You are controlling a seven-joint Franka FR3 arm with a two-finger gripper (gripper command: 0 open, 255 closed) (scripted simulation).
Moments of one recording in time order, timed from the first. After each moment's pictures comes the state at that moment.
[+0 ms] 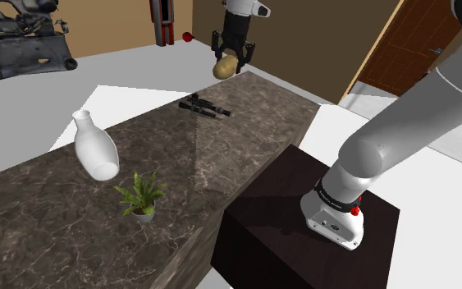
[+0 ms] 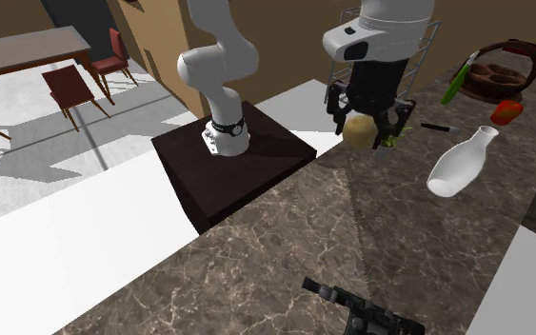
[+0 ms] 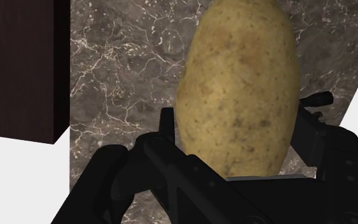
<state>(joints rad) -0.22 -0.21 0.22 -2.11 0.09 1.92 1.30</state>
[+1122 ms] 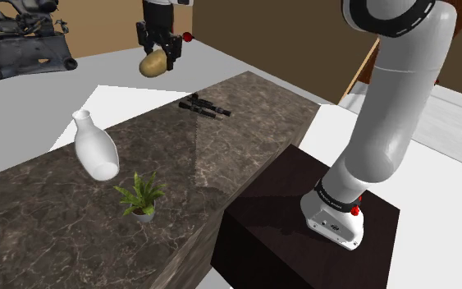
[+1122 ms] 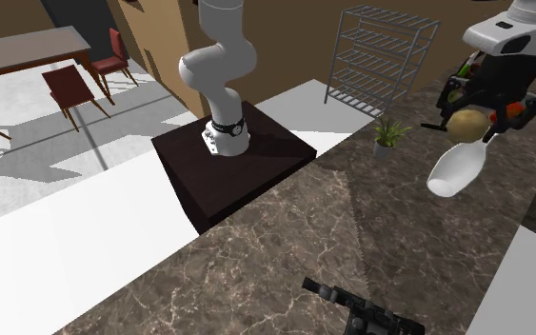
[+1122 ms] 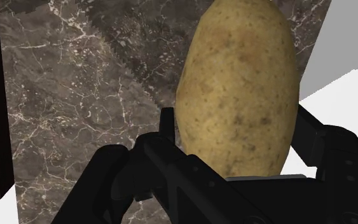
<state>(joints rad) -0.03 0.31 0.39 -1.49 -0.09 1.81 1.69</state>
